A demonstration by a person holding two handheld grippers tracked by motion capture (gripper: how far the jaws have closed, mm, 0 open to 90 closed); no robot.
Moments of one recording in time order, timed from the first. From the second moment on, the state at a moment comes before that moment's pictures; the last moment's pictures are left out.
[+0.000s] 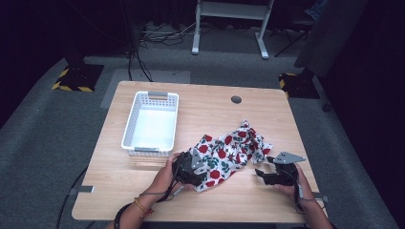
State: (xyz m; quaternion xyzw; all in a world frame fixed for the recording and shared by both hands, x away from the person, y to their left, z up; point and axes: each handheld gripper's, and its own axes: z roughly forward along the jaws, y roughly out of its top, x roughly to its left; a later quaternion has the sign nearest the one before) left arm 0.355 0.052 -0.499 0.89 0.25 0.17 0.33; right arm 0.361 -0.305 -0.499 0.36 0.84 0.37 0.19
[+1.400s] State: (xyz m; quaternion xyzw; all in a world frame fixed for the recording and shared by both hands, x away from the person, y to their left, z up) left arm 0.324 -0.015 -0.504 0.91 0.16 0.08 0.37; right arm 0.413 -0.245 -0.503 0.35 0.85 0.36 0.18
